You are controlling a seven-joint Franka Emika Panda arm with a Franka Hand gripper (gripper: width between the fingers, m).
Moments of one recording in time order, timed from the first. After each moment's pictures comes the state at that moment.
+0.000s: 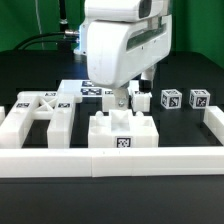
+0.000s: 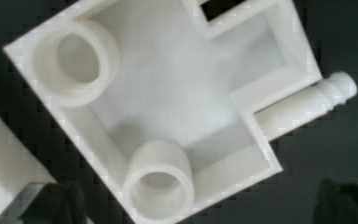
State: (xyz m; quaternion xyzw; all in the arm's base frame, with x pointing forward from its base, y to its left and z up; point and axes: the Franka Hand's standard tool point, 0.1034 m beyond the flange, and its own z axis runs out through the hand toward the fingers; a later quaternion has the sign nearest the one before) arm 0.583 0.003 0.067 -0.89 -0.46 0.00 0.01
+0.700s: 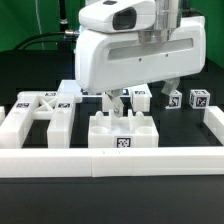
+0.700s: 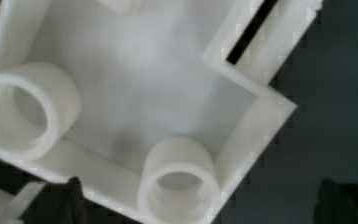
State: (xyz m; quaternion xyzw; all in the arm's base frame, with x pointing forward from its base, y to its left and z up) arm 0.592 0.015 0.053 -0.98 -0.21 0.00 0.01
